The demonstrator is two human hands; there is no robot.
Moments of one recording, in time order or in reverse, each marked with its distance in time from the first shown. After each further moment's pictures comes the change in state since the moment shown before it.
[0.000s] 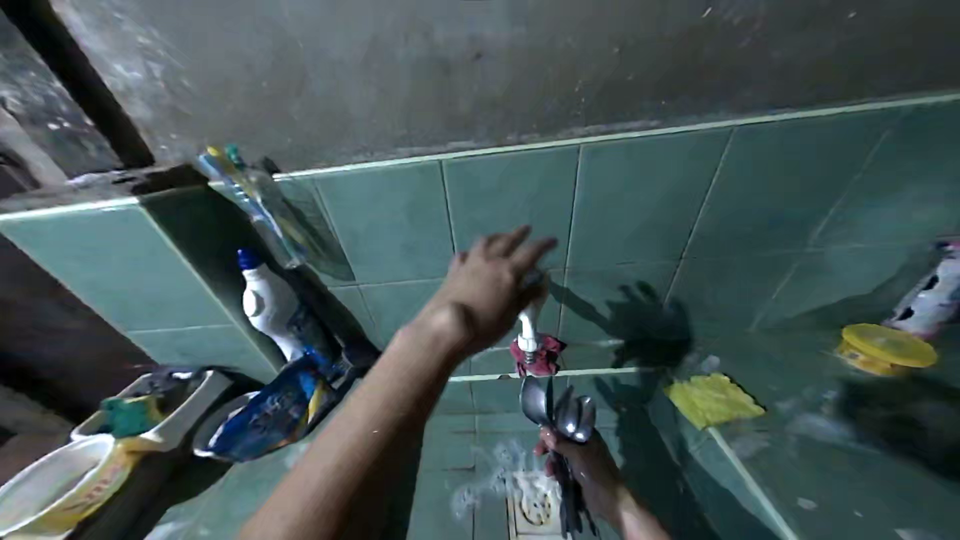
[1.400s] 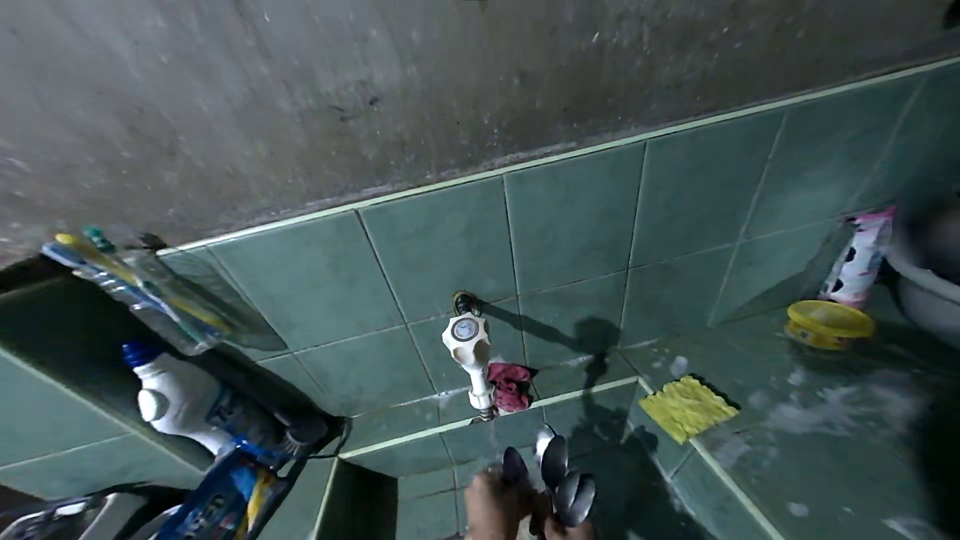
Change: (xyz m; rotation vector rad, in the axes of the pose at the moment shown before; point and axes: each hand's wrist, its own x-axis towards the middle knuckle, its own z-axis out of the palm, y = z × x) left_hand -0.065 -0.007 0.223 -0.600 -0.271 -0.830; right_hand 0.002 0.063 0.019 -0.053 0.496 -0.128
